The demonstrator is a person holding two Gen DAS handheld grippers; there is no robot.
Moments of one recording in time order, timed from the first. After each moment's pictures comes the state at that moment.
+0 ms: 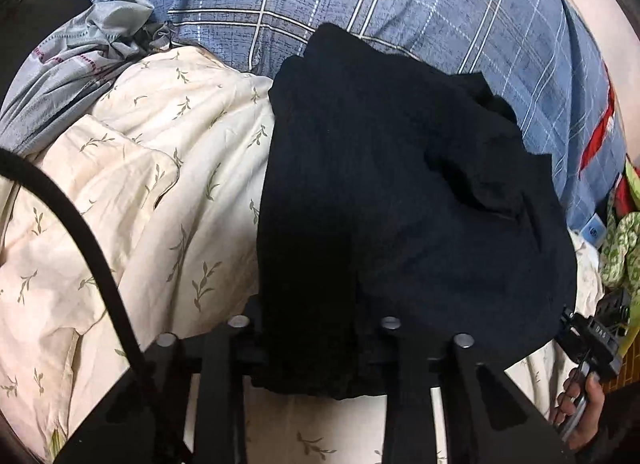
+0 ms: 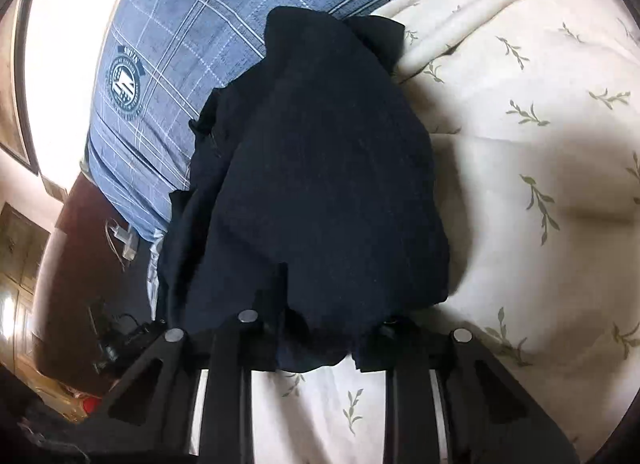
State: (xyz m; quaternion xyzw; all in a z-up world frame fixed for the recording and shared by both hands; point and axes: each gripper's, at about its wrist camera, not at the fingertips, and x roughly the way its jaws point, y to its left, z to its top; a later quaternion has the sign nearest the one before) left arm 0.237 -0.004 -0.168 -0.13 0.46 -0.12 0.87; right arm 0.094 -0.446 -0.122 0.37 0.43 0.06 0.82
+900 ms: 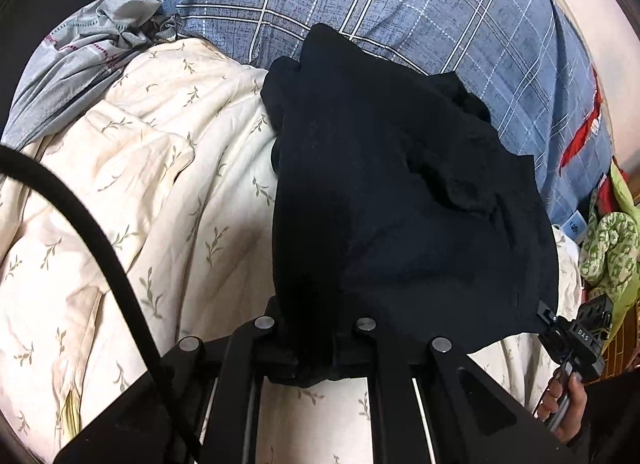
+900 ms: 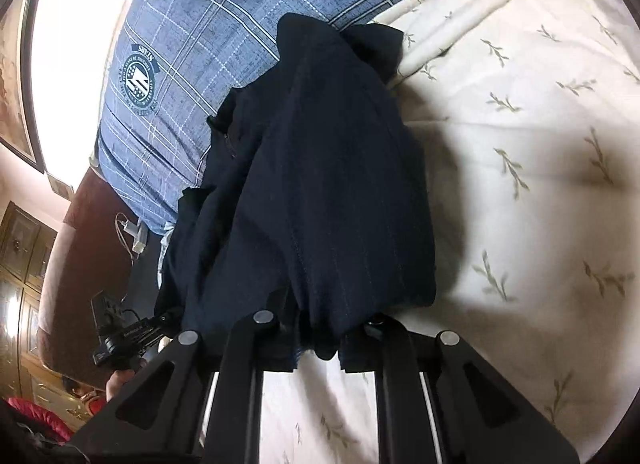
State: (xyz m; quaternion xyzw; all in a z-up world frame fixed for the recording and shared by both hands) left arm 0.210 0.009 -0.151 -0.15 0.48 -0.15 0.85; right arm 0.066 -0.448 -0.109 0.39 0.43 0.08 0.81
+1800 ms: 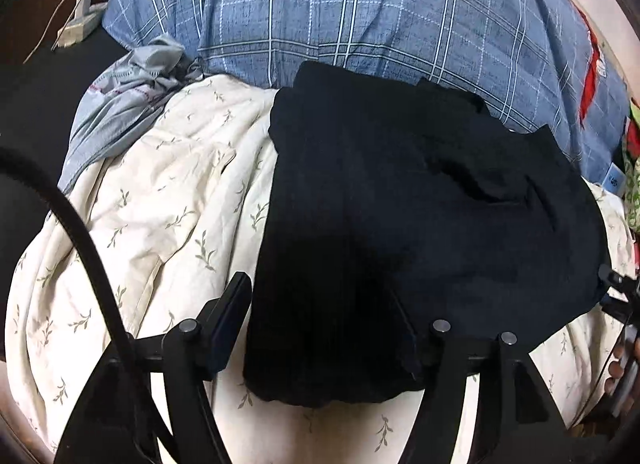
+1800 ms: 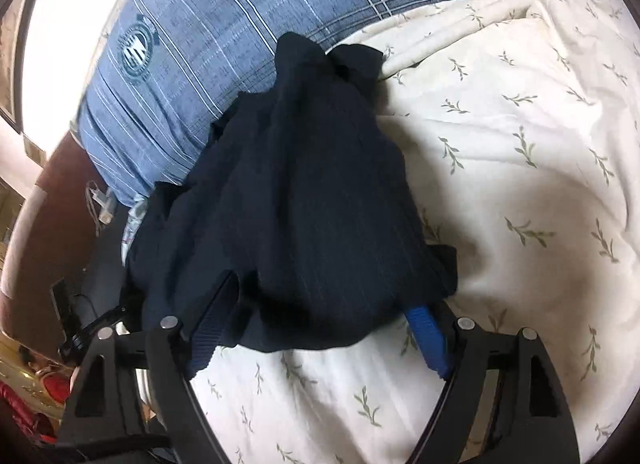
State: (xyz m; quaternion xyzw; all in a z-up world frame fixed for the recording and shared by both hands) left arm 0.150 -0.006 -0.146 -0.03 0.43 -0.08 0.90; right arm 0.052 -0.438 -0.094 0.31 0.46 0.03 0.83
